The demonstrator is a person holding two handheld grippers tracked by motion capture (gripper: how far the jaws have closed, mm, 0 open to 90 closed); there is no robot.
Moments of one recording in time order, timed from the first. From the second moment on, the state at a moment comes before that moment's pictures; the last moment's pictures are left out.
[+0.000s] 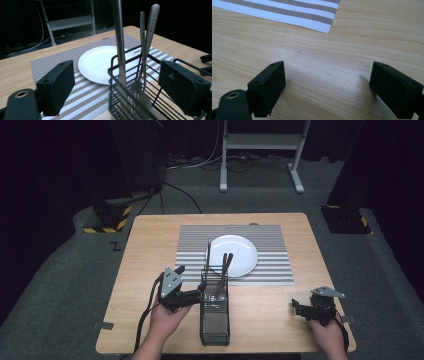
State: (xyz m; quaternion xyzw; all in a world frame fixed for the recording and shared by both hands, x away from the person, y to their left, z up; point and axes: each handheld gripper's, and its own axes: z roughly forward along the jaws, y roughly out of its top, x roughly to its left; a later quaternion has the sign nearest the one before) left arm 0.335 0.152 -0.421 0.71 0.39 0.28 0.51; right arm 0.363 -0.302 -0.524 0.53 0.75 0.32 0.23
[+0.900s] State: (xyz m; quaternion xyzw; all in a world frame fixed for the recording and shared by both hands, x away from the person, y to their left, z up) left arm 0.375 0.121 -0.417 0.71 0.40 0.27 0.52; right arm 0.363 -0.302 -0.524 0.53 0.75 0.32 0.23
